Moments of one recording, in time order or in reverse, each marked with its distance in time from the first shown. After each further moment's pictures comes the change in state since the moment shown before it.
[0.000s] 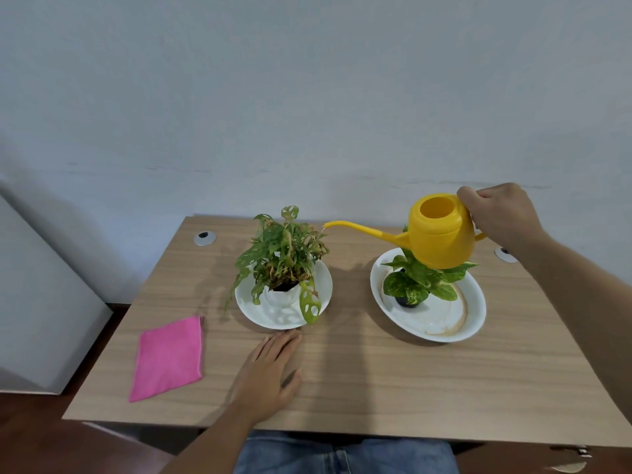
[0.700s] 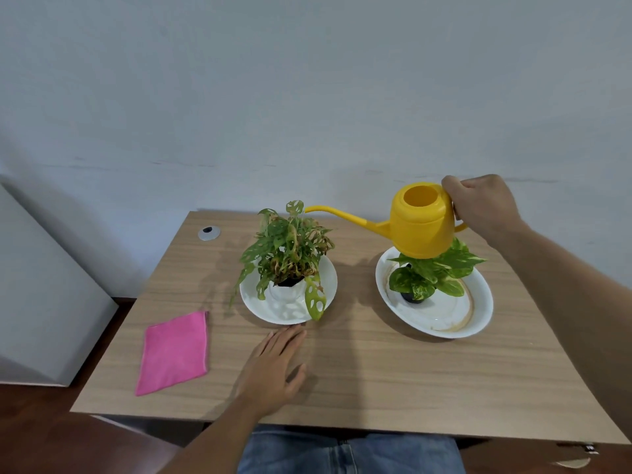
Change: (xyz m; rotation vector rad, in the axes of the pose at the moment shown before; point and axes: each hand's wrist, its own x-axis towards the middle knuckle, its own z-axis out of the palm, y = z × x) left_hand 0.000 0.001 -0.001 -0.008 -0.004 -0.012; right_hand 0.000 -0.026 0.028 0.130 -0.042 0.037
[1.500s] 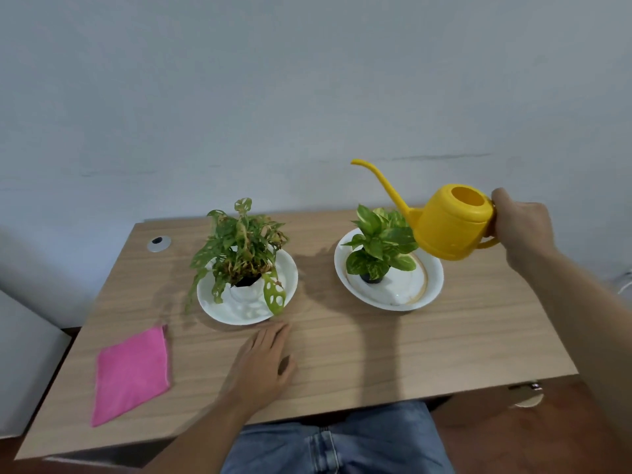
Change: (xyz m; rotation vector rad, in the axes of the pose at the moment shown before) left_hand 0.025 0.036 0.003 0.046 -0.049 0.072; right_hand -0.059 0.106 -0.085 0.285 0.360 0.416
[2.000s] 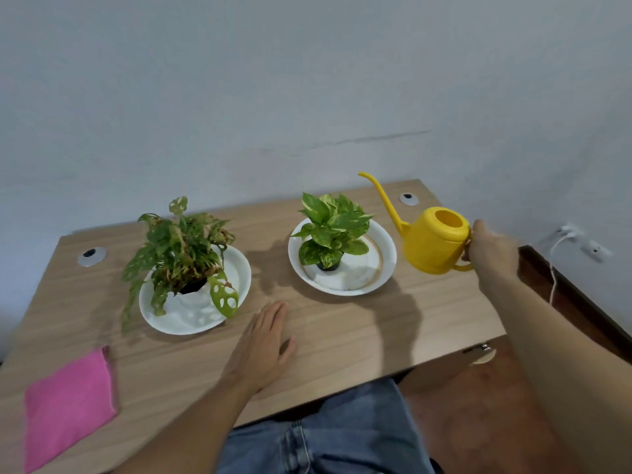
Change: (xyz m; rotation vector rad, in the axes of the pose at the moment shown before) left_hand 0.061 0.059 0.023 -0.001 -0.118 0.120; right_hand 0.009 0.104 -0.050 0.092 0.092 0.267
